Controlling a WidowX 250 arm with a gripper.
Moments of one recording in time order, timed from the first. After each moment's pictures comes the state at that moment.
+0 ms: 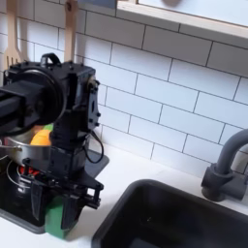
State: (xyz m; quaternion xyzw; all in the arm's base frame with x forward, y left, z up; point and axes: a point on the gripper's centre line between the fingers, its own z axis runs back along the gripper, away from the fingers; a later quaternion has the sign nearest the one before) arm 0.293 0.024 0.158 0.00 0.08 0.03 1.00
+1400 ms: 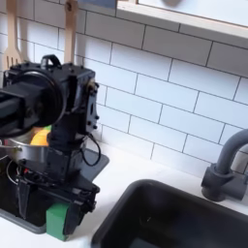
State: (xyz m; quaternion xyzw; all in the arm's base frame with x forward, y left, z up) arm 0.286 0.028 0.155 0.01 0.11 0.03 0.99
